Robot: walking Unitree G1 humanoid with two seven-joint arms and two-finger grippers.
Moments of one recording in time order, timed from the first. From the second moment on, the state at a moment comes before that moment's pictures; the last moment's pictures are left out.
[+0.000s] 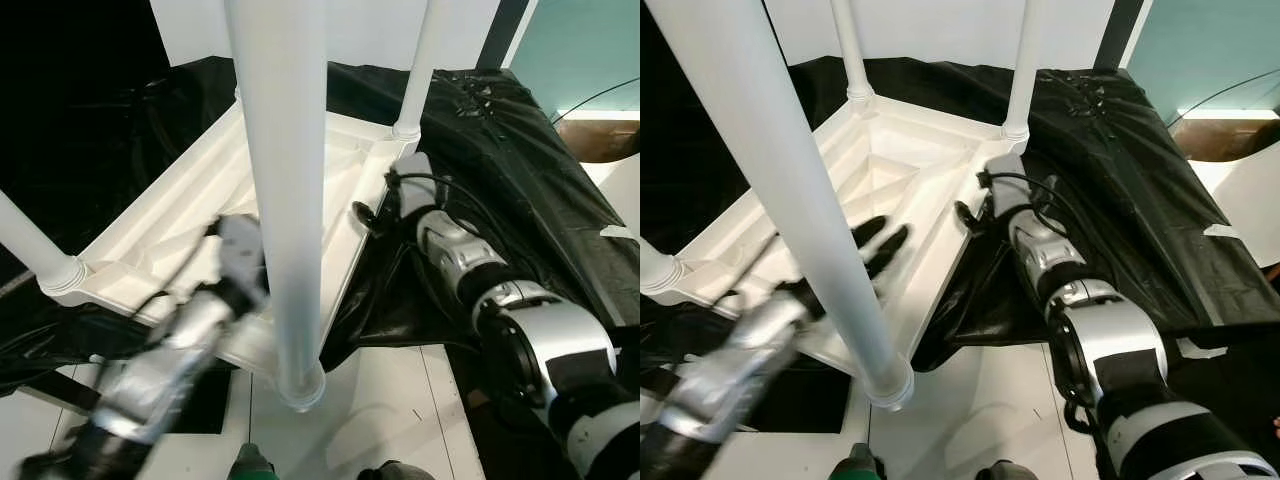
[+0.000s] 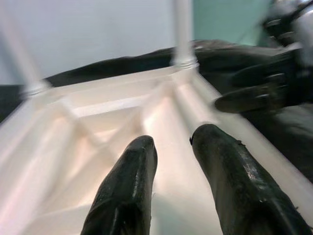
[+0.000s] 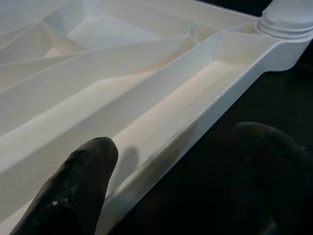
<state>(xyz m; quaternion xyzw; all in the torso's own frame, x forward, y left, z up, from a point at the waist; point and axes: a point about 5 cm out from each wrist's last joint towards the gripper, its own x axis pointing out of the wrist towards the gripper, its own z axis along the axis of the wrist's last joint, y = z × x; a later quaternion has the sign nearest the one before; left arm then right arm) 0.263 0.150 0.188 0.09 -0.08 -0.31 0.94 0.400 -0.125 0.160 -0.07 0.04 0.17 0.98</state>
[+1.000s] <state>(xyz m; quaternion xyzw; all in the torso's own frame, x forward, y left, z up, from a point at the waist) 0.202 0.211 0.169 0.19 0.10 -0.57 0.80 0.357 -0.138 0.142 -0.07 -0.02 0.21 0.97</state>
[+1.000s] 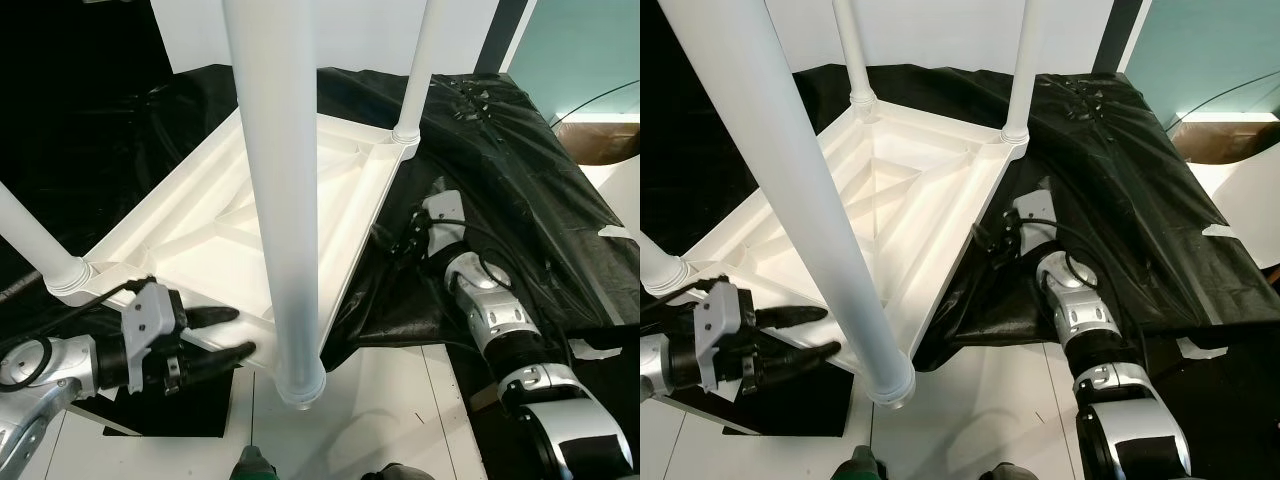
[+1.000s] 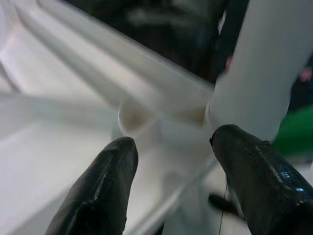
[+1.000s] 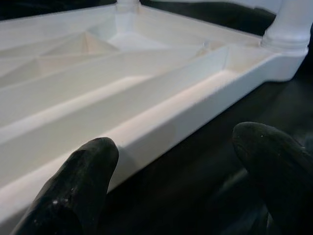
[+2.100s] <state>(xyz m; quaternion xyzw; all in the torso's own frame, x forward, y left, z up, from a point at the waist) 0.250 0.221 0.136 0.34 0.24 -0.51 0.75 0.343 -0.146 0.150 -0.06 -0.02 0.17 0.98</state>
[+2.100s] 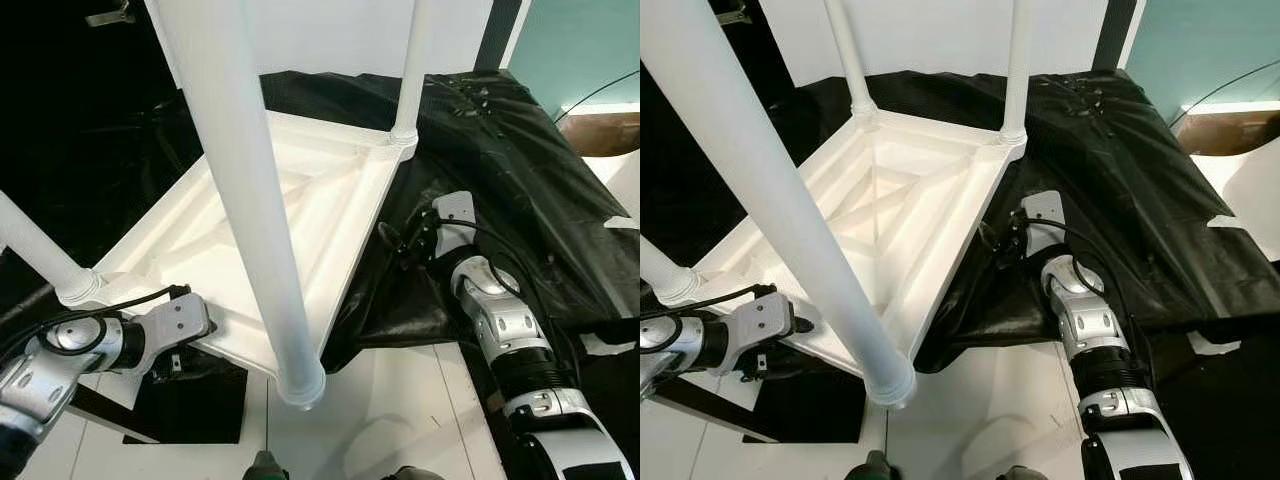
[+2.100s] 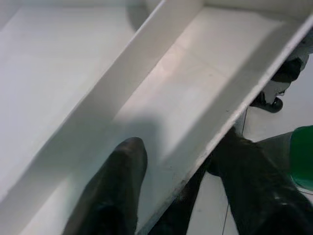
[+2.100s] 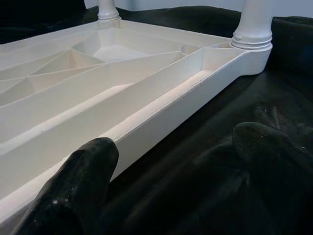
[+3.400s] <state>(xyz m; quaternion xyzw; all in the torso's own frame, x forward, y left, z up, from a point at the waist) 0.290 0.179 0.136 0.25 0.18 -0.48 0.82 0.293 -0.153 0.139 -0.02 -0.04 0.13 0.99</state>
